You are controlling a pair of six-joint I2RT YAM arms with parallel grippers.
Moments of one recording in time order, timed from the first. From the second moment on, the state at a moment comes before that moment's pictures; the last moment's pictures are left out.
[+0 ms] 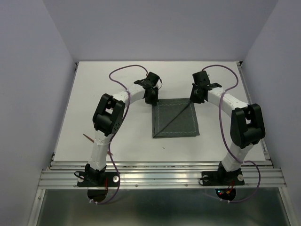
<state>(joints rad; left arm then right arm) -0.57 2.19 1.70 -0.54 0.03 -0.48 0.28 1.76 1.29 -0.49 0.21 0.50</state>
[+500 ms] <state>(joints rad) -0.57 2.19 1.71 -0.54 0.03 -0.48 0.28 1.89 1.36 -0.48 0.13 0.50</state>
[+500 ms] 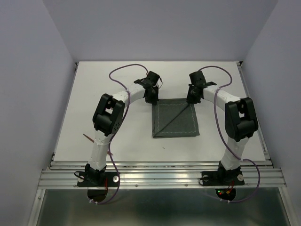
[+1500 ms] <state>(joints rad) -0.57 1.99 1.61 -0.54 0.00 -0.47 0.28 1.98 1.41 -0.44 0.13 0.52</state>
